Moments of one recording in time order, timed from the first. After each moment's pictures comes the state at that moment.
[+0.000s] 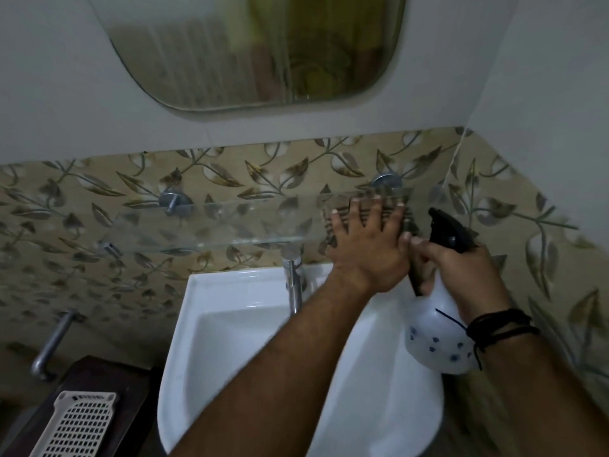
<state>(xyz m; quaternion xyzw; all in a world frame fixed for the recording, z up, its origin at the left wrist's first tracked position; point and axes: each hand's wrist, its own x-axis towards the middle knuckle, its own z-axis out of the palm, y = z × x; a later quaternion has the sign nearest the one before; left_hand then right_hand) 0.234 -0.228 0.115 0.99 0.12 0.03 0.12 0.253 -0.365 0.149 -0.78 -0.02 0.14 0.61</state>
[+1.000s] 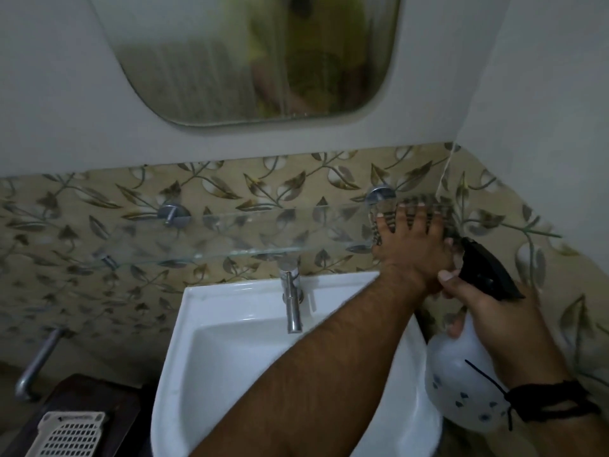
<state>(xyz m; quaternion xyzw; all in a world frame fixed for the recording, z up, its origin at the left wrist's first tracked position) 0.289 -0.277 0.115 0.99 0.07 0.03 0.13 0.211 -0.404 0.161 -0.78 0.04 0.11 0.61</state>
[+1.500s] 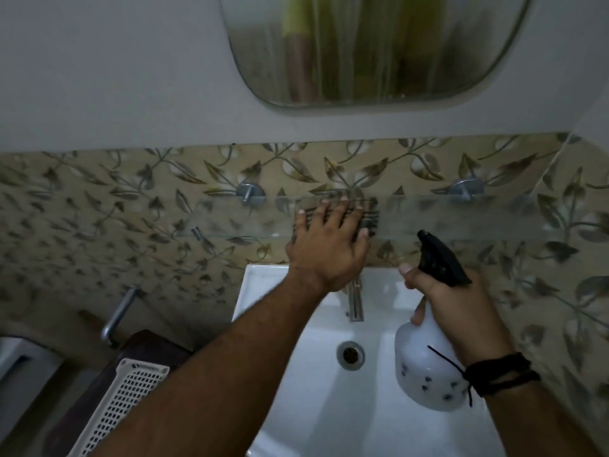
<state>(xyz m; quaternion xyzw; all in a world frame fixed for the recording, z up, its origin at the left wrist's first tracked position) 0.136 -0.094 0.110 0.97 0.20 0.11 0.07 0.166 -0.292 0.144 -0.77 -0.10 0.20 0.59</state>
